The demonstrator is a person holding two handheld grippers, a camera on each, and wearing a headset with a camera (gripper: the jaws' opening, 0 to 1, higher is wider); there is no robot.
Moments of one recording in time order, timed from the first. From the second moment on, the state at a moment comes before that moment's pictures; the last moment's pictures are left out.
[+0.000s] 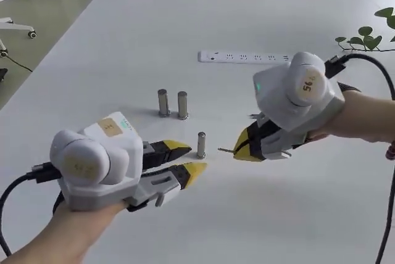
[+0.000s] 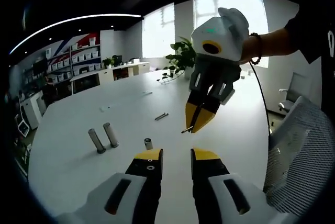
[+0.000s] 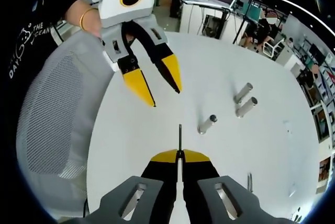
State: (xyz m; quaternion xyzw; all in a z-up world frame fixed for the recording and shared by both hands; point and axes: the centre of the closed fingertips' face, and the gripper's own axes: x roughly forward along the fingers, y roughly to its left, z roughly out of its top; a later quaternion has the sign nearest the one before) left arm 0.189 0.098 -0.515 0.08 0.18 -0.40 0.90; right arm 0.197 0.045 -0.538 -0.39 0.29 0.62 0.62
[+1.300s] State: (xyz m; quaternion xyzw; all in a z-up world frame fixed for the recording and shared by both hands) left arm 0.259 0.093 -0.578 0.06 0.23 -0.33 0.91; right arm 0.251 0.058 -0.566 -0.41 0.33 0.58 0.62
